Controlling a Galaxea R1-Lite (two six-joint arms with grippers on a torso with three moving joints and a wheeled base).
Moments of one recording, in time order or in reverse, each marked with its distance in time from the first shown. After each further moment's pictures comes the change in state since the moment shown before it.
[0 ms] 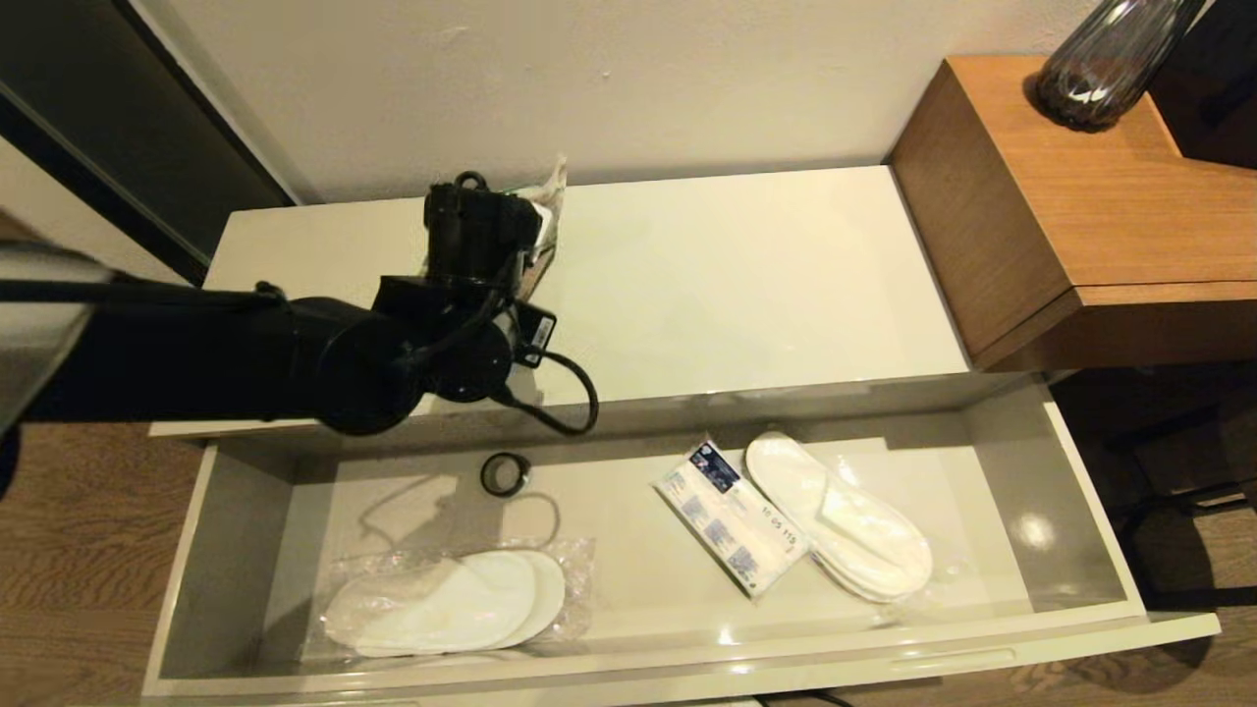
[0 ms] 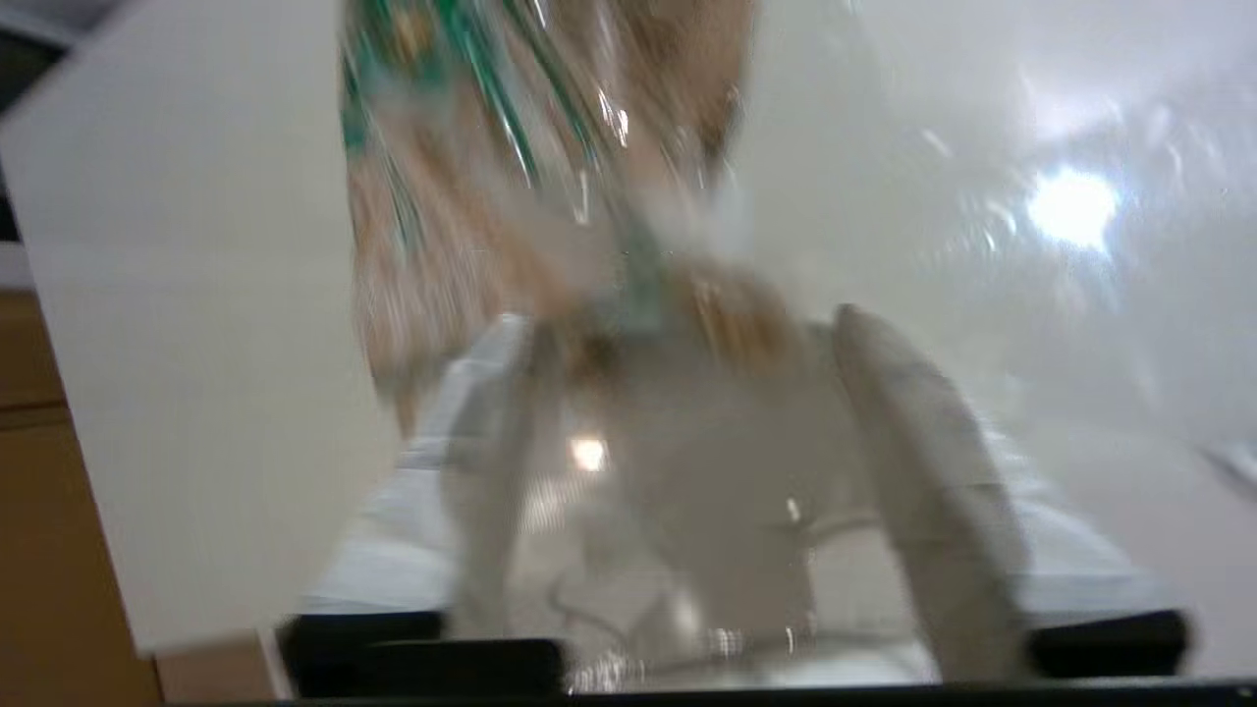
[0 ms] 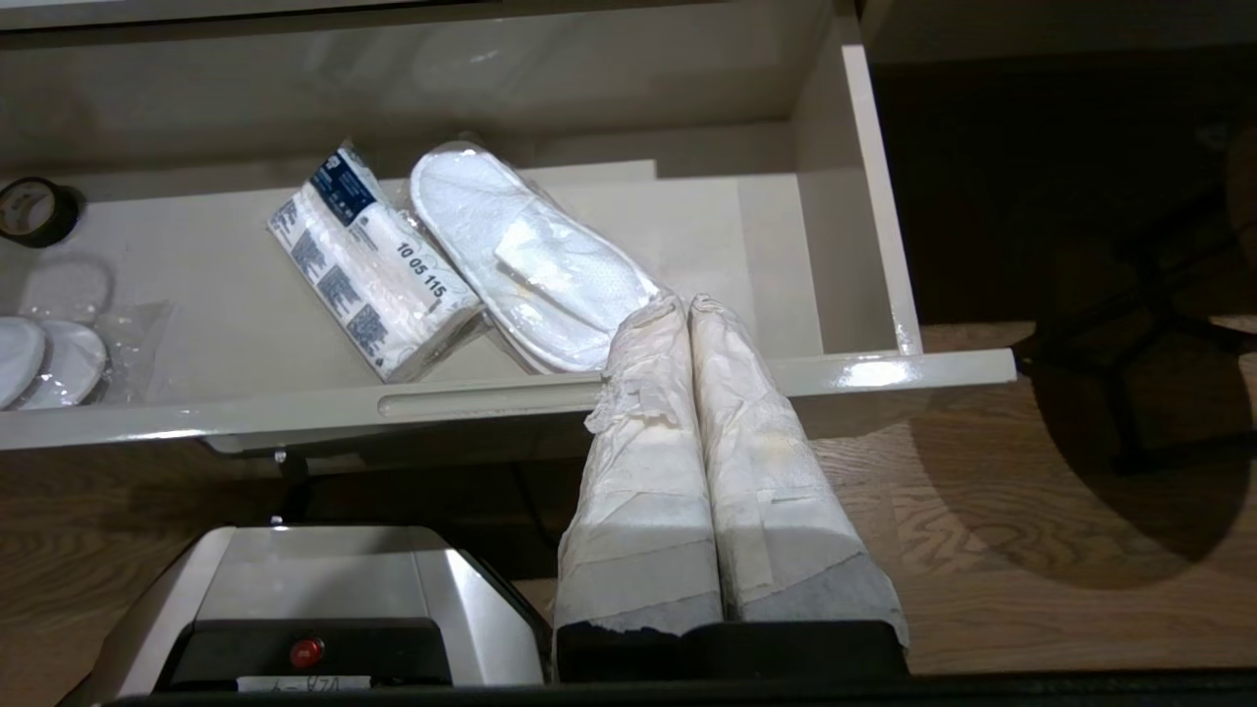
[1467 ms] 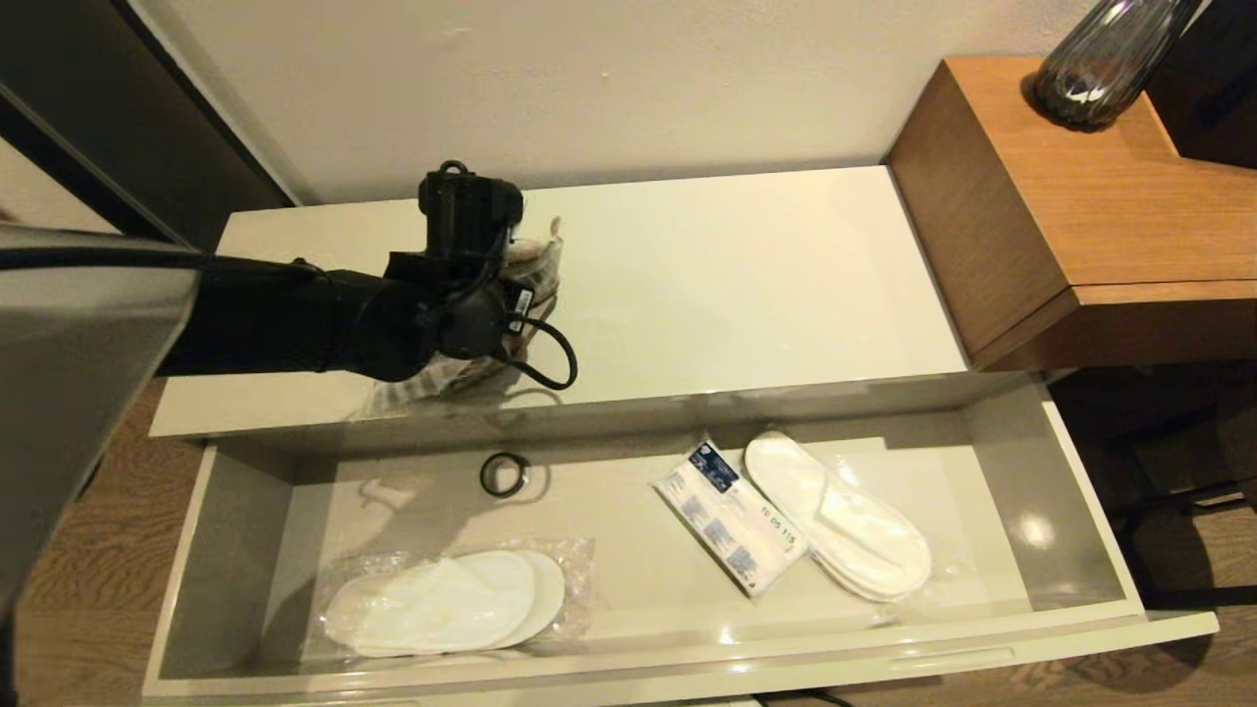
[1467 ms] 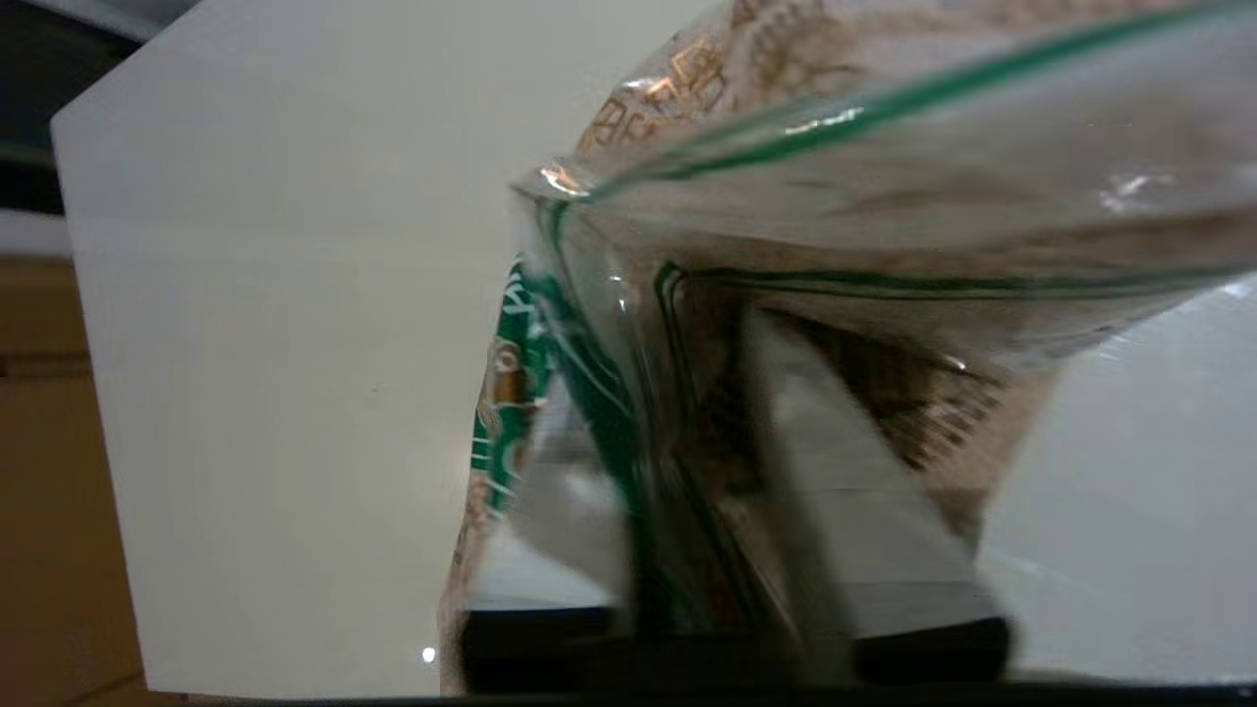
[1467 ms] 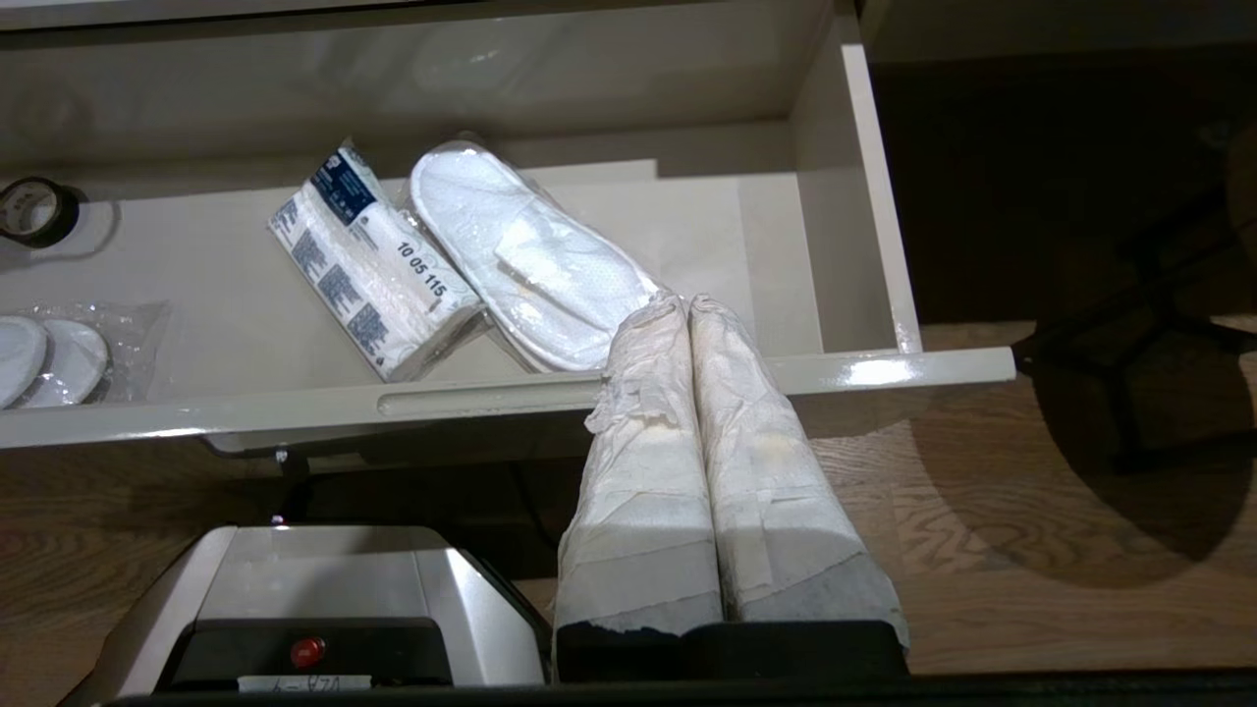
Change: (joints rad) left arm 0.139 0.170 -0.252 0.064 -0.001 -0.004; right arm 0.001 0.000 0.000 0.000 0.000 0.000
